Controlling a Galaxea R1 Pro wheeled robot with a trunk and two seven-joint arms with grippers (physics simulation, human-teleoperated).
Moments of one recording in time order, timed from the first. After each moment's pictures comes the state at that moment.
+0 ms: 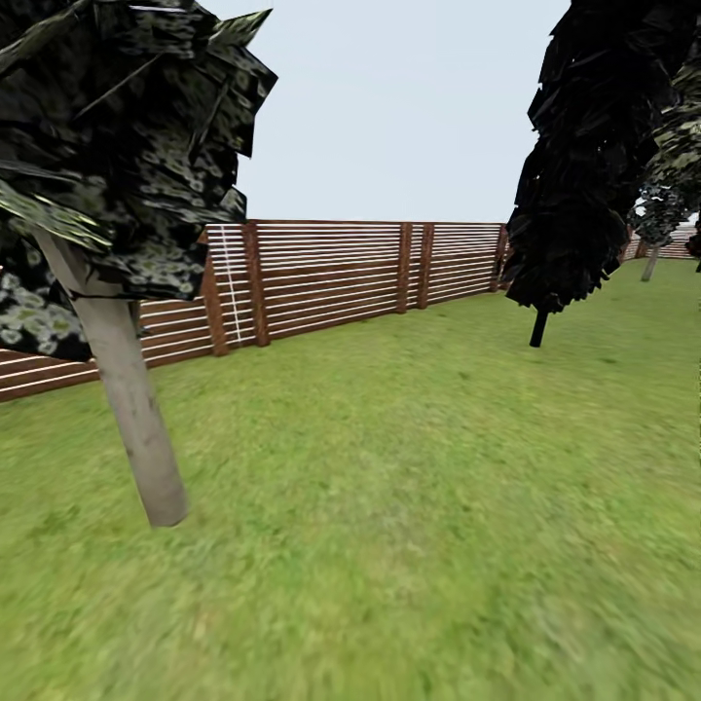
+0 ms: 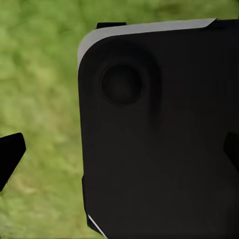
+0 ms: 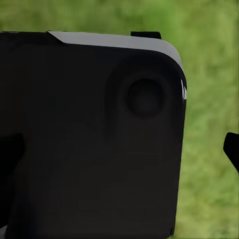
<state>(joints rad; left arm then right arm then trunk) -0.01 0.01 0.00 -0.02 -0.01 -0.06 0.00 -0.03 0.02 0.00 -0.04 0.01 -0.04 0.00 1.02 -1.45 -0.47</state>
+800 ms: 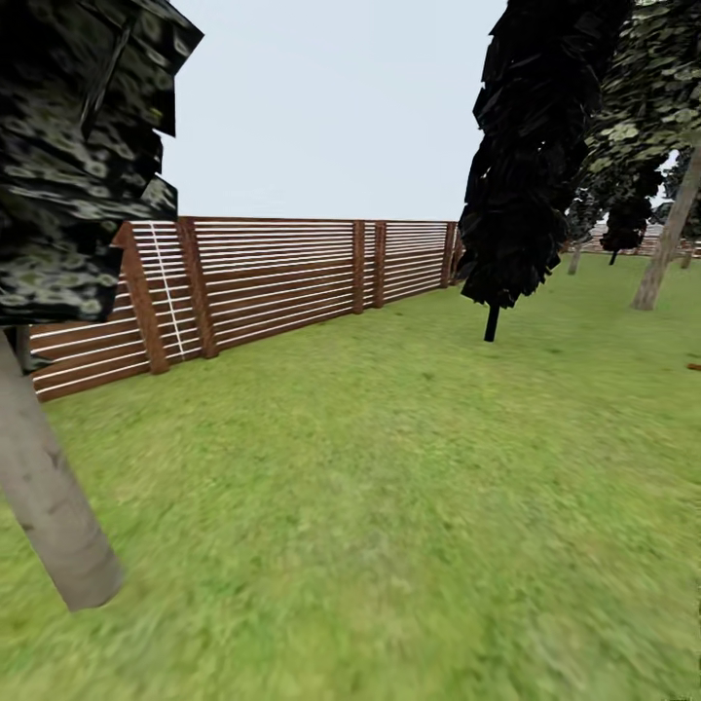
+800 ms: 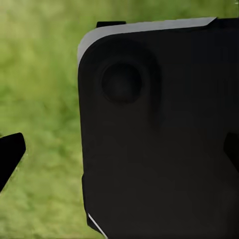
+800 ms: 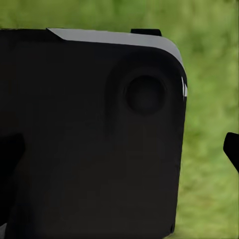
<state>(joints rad) -0.01 0.01 0.00 -0.02 -0.01 -0.07 0.00 -0.03 0.02 0.00 -0.04 0.01 -0.04 0.00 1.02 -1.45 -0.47</state>
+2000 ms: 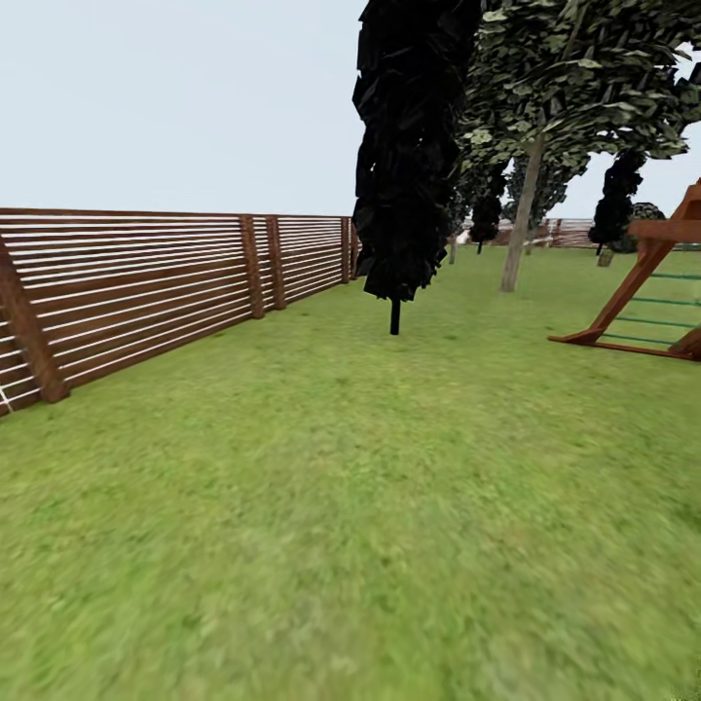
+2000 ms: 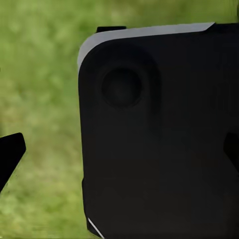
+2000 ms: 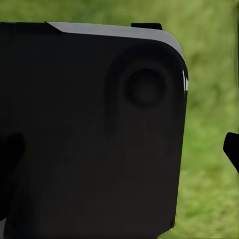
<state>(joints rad) -0.01 0.01 0.00 -0.02 -0.01 -0.10 0.00 -0.03 0.02 0.00 -0.04 0.01 -0.04 0.00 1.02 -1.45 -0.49</state>
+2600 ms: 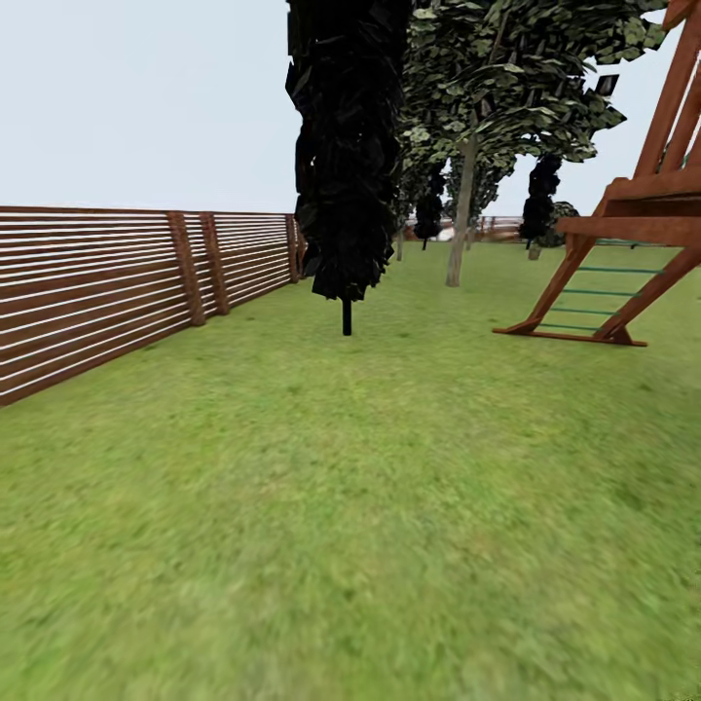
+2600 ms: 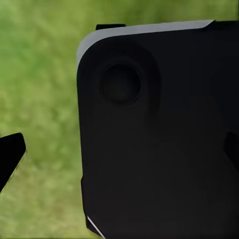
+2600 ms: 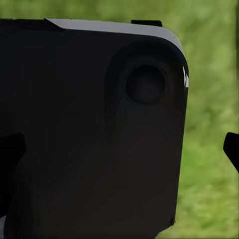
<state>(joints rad) -0.01 0.01 0.00 -0.02 -0.01 -0.10 0.00 -0.03 0.02 0.00 -0.04 0.01 -0.04 0.00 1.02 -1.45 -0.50</state>
